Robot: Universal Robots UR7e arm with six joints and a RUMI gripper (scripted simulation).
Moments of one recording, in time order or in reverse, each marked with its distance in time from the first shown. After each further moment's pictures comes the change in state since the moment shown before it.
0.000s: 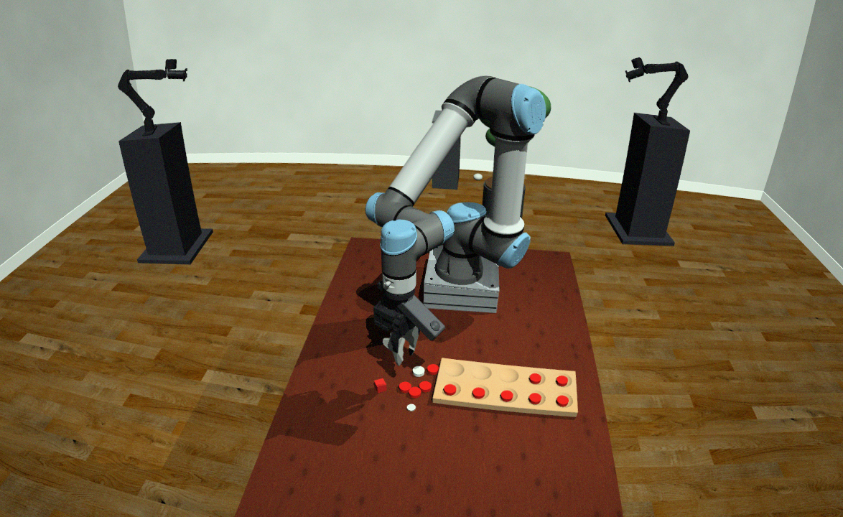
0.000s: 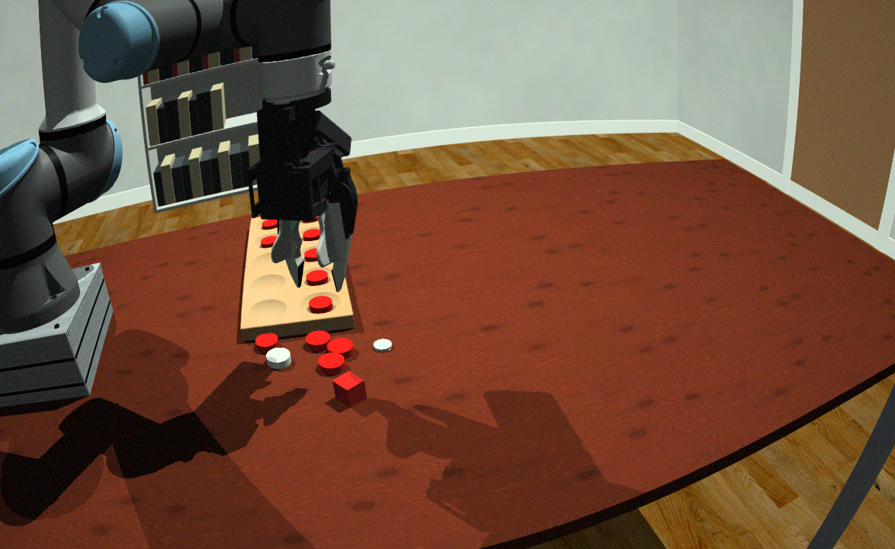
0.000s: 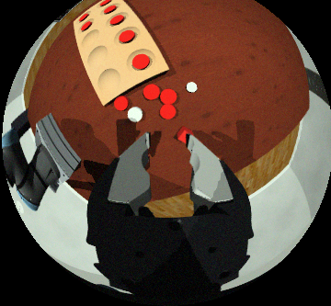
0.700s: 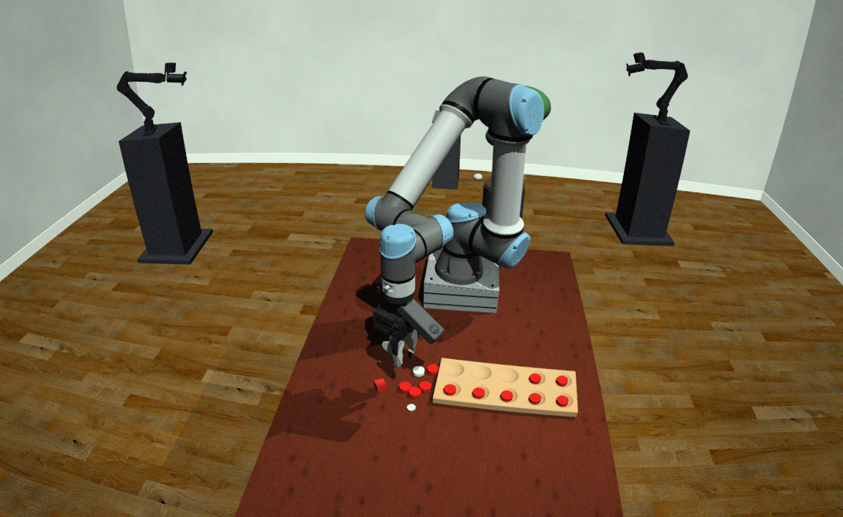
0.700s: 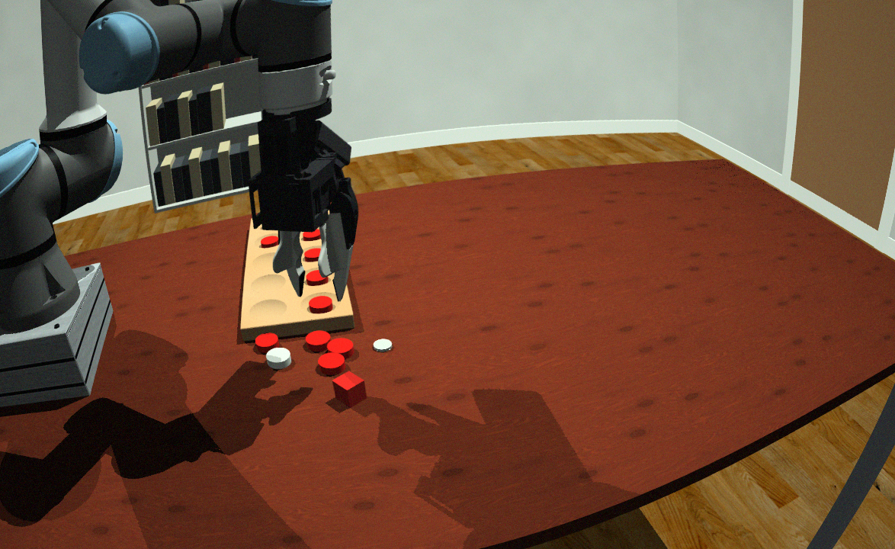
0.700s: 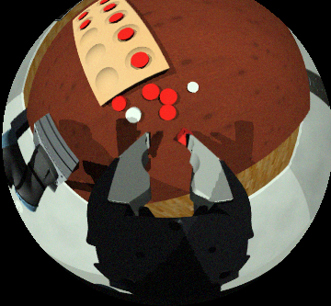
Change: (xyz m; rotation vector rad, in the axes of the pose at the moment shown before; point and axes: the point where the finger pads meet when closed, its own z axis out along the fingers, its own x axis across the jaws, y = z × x) arm 0.001 0.002 0.011 0.001 0.000 -0.008
